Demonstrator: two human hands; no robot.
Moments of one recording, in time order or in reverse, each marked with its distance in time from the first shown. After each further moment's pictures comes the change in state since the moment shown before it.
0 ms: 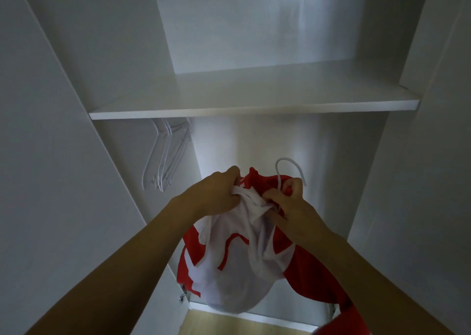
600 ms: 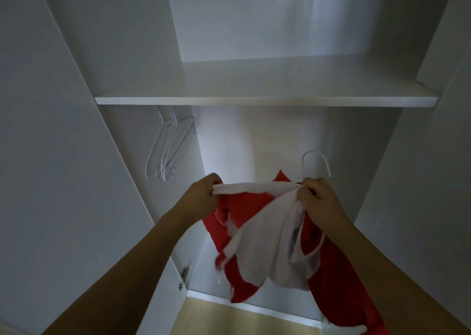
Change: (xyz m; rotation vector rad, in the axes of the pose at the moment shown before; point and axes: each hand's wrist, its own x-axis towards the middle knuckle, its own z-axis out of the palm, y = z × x) left_hand -0.021 -0.055 0.043 -0.305 0.207 -0.253; right_hand 0.003 0.023 -0.015 0.328 0.136 0.361
